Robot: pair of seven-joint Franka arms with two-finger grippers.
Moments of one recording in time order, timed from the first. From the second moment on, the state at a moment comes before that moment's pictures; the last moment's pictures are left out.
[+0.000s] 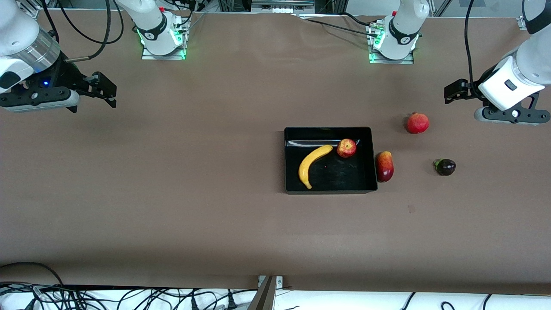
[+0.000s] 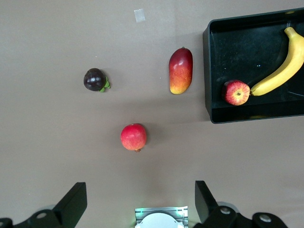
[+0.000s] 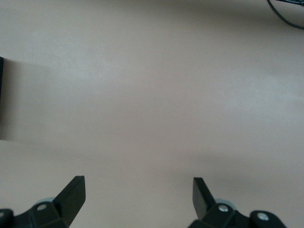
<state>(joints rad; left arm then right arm) -0.01 0.05 -0.08 -1.58 0.04 1.43 -0.02 0.24 -0.03 -0.06 -1.66 -0.03 1.70 0.03</state>
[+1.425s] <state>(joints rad) -0.20 0.40 -0.14 -1.61 0.01 1.64 -0.17 0.24 -0.03 -0.05 -1.66 -0.03 1.70 0.03</state>
